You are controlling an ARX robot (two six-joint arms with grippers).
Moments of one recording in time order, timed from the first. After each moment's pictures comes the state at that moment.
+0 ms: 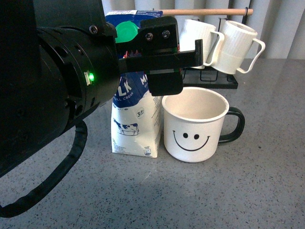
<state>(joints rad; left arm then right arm) -0.66 1.50 0.64 0.68 -0.48 -0.23 0.00 0.00 0.01 0.00 0.00 0.01</state>
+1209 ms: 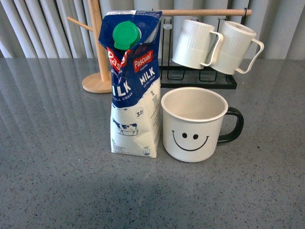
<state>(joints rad) 0.00 0.57 0.39 0.19 0.00 0.00 0.00 0.00 0.01 0.00 0.00 0.01</state>
